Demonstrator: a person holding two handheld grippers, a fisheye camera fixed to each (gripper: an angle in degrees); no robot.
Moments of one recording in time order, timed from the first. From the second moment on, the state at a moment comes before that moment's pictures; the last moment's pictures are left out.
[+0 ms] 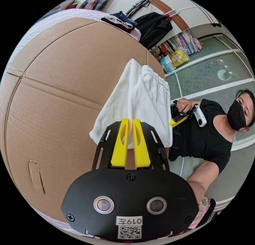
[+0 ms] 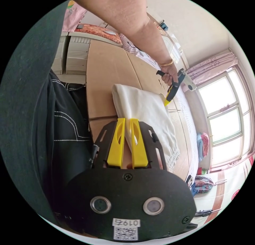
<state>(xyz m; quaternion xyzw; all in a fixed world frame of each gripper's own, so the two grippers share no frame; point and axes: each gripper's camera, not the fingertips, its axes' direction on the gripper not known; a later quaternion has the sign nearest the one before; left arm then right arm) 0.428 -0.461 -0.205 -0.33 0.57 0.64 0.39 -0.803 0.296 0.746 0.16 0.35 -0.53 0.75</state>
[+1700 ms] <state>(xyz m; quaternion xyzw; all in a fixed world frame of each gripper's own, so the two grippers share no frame) 0.189 -0.371 -0.217 -0.16 0.70 0.54 0.44 -0.671 0.236 0.491 0.28 0.16 -0.34 0.89</state>
